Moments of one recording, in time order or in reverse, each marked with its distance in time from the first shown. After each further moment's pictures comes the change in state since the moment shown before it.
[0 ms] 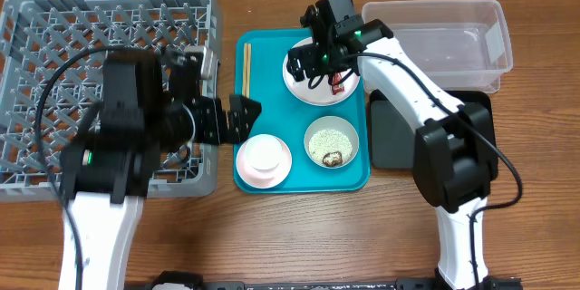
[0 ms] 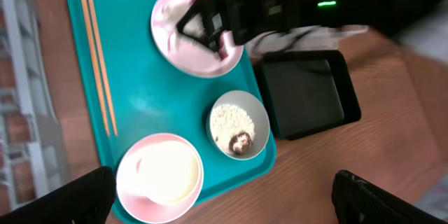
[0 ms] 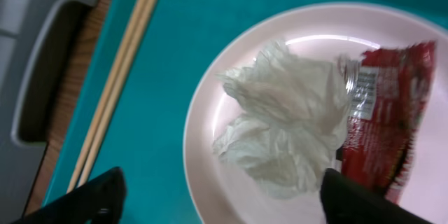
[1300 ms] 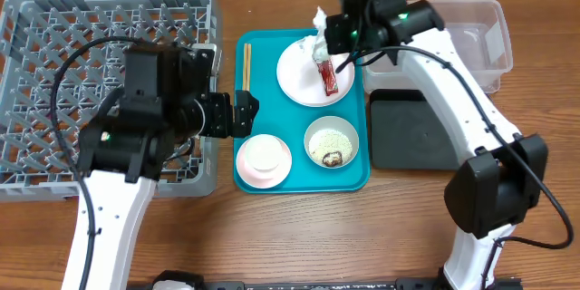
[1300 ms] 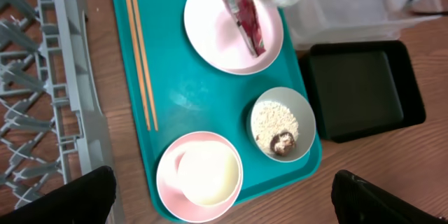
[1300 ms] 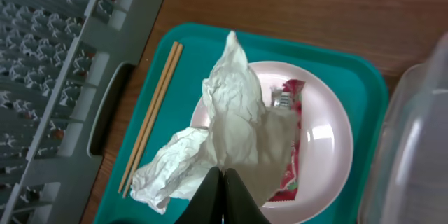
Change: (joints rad) left arm -0.034 0.131 0.014 -0.007 -0.145 0.018; right arm -0.082 -0.227 0.033 -0.108 -0.007 0.026
